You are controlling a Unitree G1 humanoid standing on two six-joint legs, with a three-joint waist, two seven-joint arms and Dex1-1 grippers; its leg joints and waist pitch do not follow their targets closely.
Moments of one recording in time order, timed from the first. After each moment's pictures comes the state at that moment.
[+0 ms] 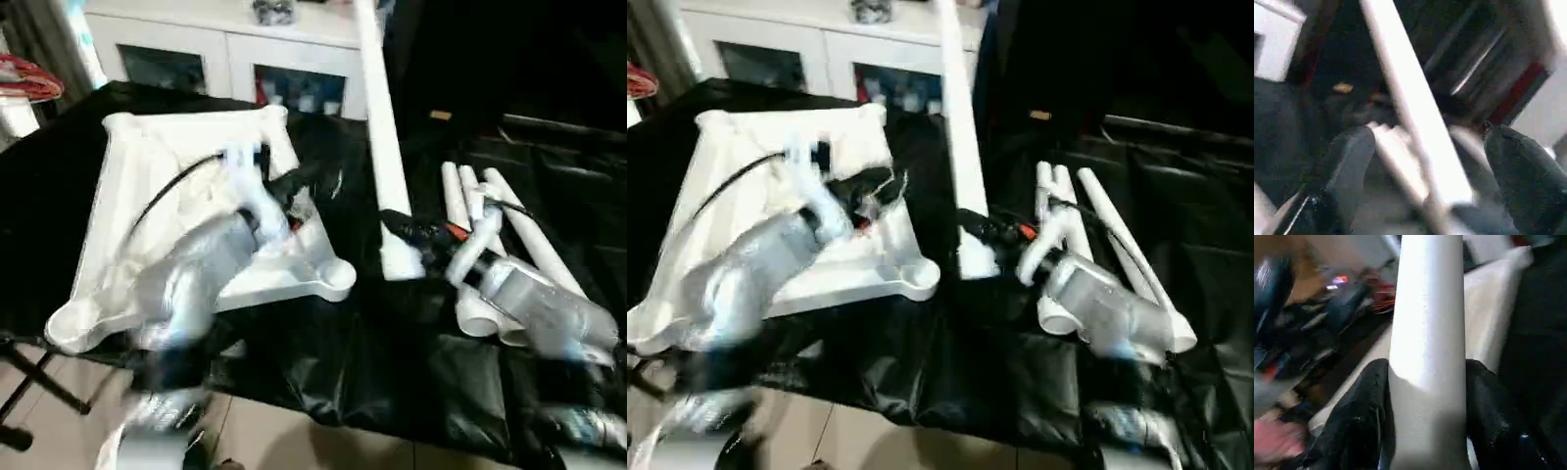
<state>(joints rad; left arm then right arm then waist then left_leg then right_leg) -0.65 -0.03 0.18 0.05 -0.60 0.75 -0.44 -0.44 -0.22 -0.28 0.13 0.63 0.85 0.79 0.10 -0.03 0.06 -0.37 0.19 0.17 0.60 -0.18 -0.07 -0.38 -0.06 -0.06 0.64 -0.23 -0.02</state>
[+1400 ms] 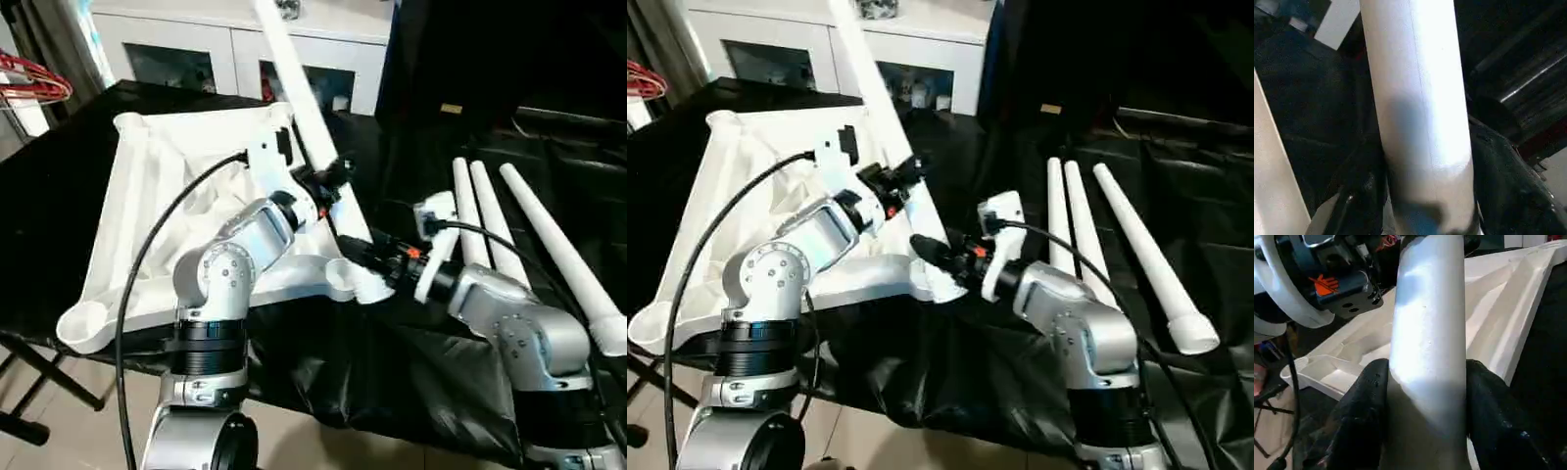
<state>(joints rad) -0.68 -0.14 0.19 0.09 -0.57 0.77 -0.08 -0.37 -0.21 0.00 -0.09 0.46 0.73 0.63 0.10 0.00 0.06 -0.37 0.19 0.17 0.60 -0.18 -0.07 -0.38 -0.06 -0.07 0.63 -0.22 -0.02</state>
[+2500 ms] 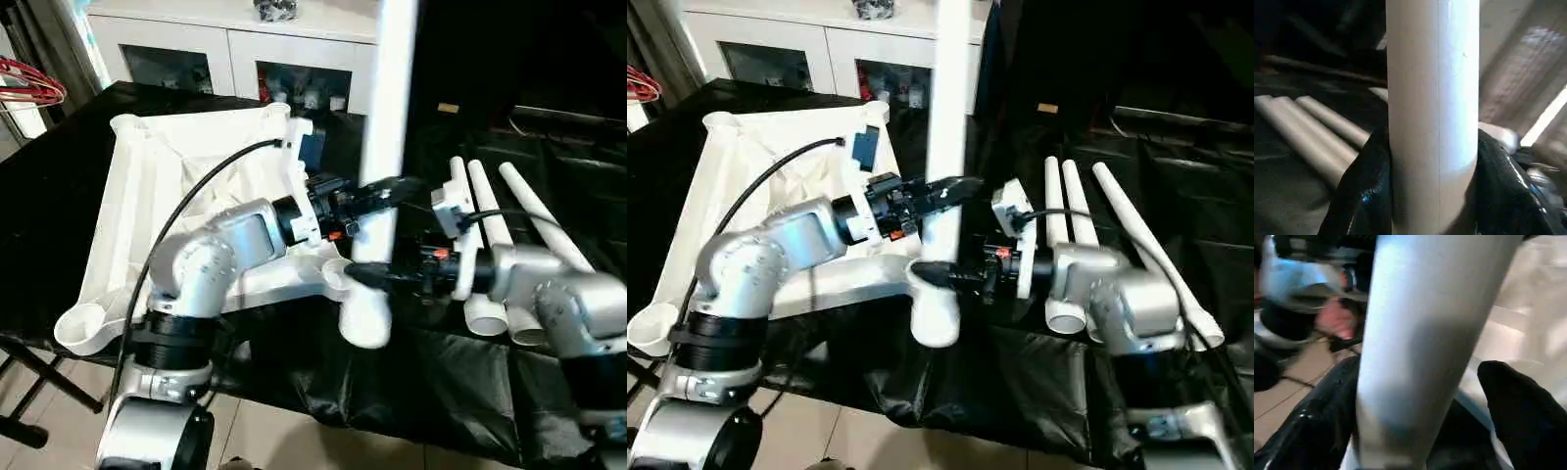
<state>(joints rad) -0.70 0.08 0.02 0.02 -0.77 0.90 -0.65 -0.51 -0.48 0.07 0.02 0.59 0.78 1.14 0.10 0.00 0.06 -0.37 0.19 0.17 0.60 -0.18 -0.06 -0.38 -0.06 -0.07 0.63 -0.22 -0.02</state>
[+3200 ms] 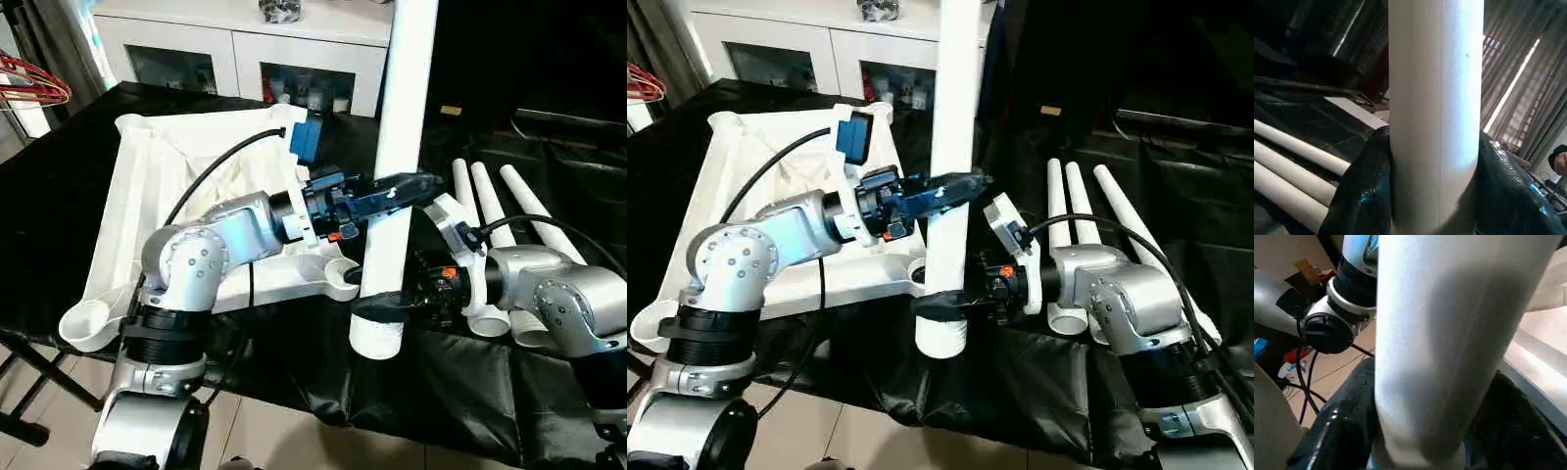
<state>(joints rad) -0.71 0.10 0.03 0.01 -0.84 0.92 -0.76 -0.51 -0.54 0.16 0.02 0.62 0.78 1.32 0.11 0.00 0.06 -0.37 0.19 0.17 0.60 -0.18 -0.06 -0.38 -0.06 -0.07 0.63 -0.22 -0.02</state>
